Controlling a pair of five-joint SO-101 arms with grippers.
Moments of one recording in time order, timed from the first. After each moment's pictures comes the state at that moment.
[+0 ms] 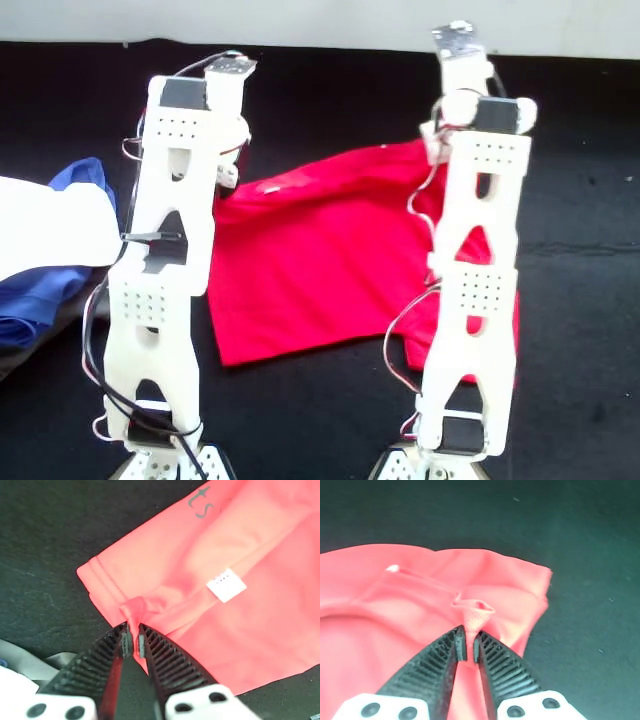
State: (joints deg) left arm -1.1 43.3 -56.4 100.5 -5.8; right arm 1.1 62.1 -94.1 100.3 19.4
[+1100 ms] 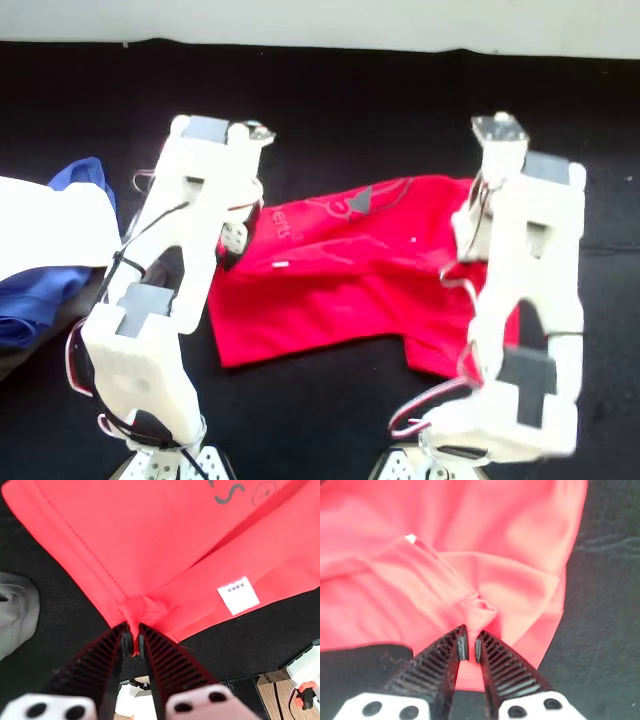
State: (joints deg) left arm 3.8 20.0 -10.0 98.9 -5.7; right arm 7.8 -3.0 9.9 83.4 19.5
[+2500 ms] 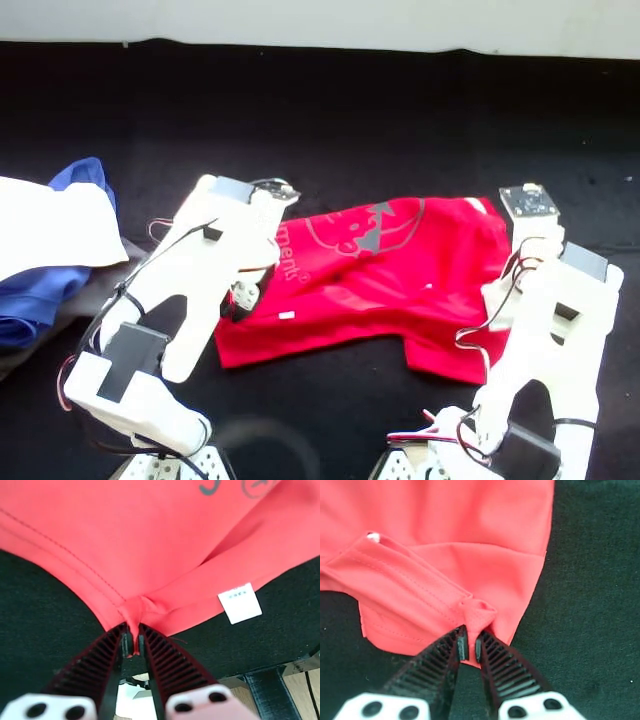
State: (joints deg) left arm 10.9 4.5 20.7 86.2 -5.7; right arm 22.2 -22.3 38.0 73.9 35.6
